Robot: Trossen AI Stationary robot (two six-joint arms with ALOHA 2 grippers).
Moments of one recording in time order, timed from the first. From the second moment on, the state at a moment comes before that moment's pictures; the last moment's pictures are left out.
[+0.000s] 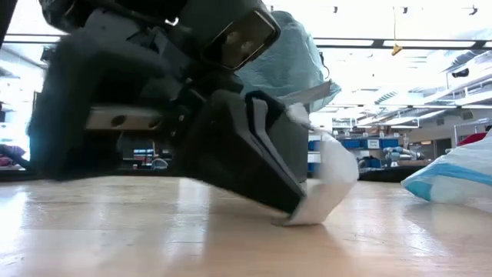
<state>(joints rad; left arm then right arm) -0.43 2.06 1.09 0.33 -0.07 0.12 0.37 1.21 1.21 -0.10 0.63 0.55</state>
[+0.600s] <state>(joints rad) -0.36 1.88 1.09 -0.04 -0.06 0.07 0.40 1.35 1.21 -0.33 0.26 0.75</state>
